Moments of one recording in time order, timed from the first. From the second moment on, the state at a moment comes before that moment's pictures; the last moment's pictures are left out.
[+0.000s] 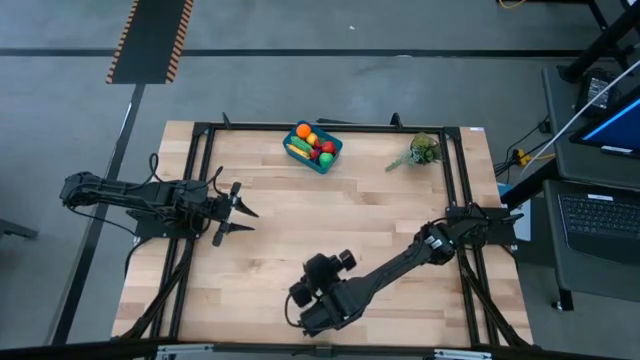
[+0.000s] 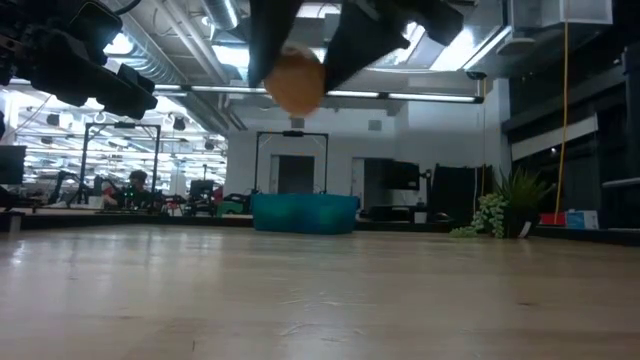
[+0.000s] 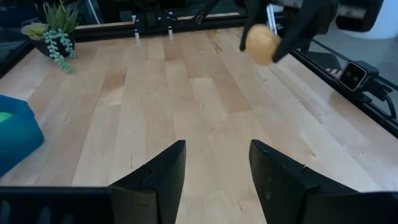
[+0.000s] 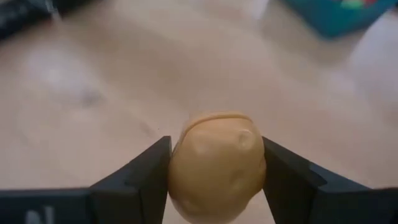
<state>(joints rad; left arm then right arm) -0.05 0.37 0.19 -0.15 0.11 0.06 0.55 2.48 2.36 -1.33 0.84 1.46</state>
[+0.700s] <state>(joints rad) -0.05 0.37 0.19 -0.15 0.11 0.07 0.54 2.48 2.35 -1.51 1.22 1.60</state>
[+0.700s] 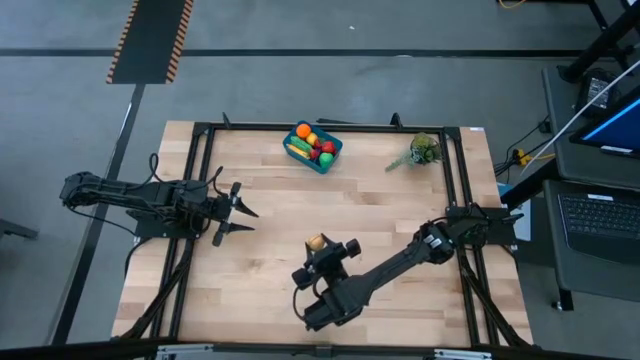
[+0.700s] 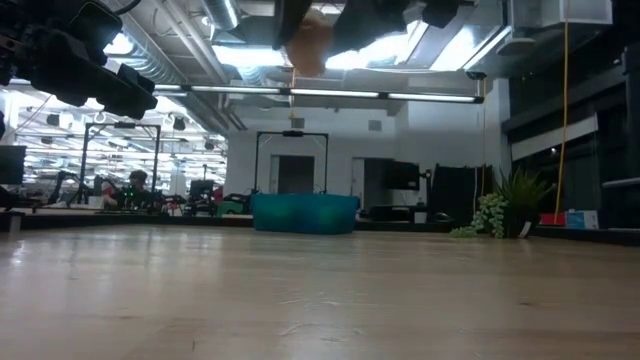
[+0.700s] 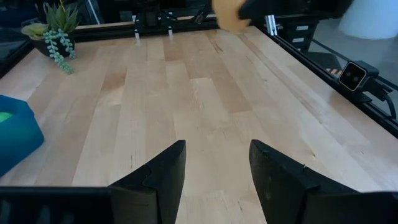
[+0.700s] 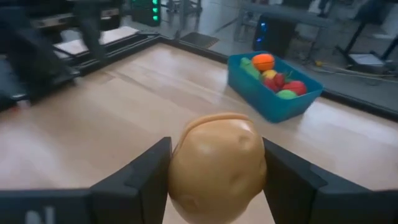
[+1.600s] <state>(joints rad) -0.05 0.37 0.19 -0.15 0.11 0.12 0.42 2.42 2.35 -1.57 1.24 1.44</state>
